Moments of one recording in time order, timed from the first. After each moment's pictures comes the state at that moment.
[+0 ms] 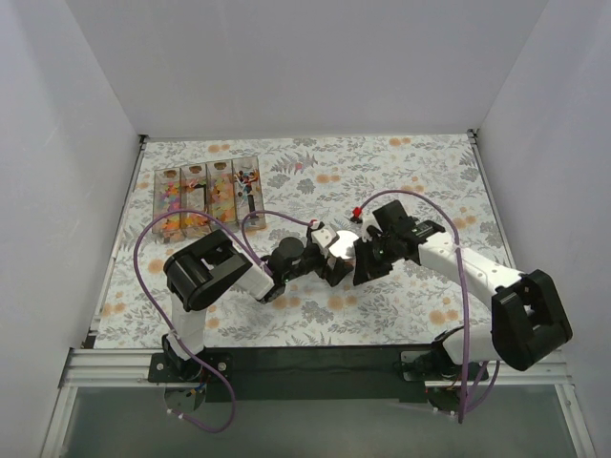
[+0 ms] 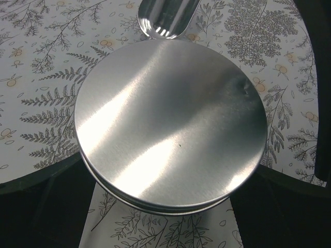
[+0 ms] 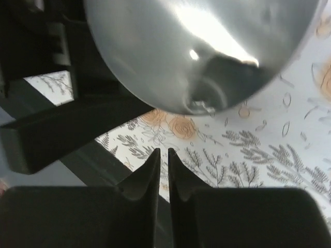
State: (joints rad) left arm -0.86 1.95 0.65 1.09 0.19 -0.07; right arm 0.53 1.35 0.86 -0.60 -0.48 0.19
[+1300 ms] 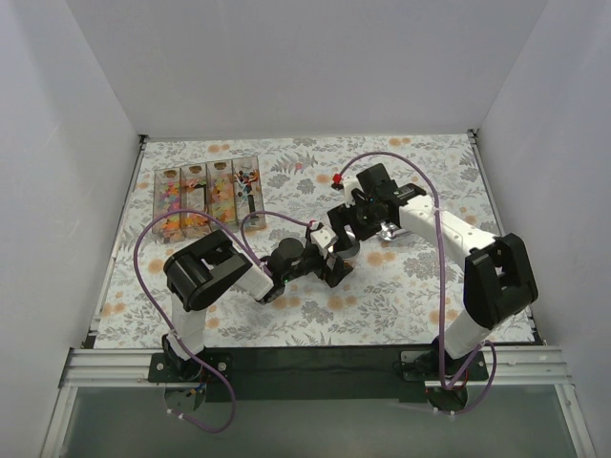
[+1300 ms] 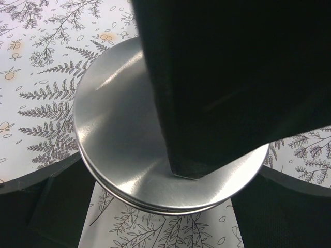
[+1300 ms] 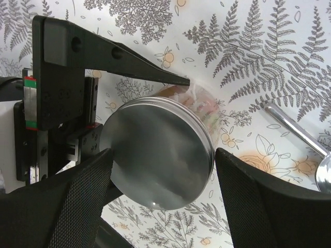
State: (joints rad) left arm -0.86 1.95 0.64 1.09 0.19 -0.08; right arm 0.54 1.63 1.22 -0.66 -0.38 -0.01
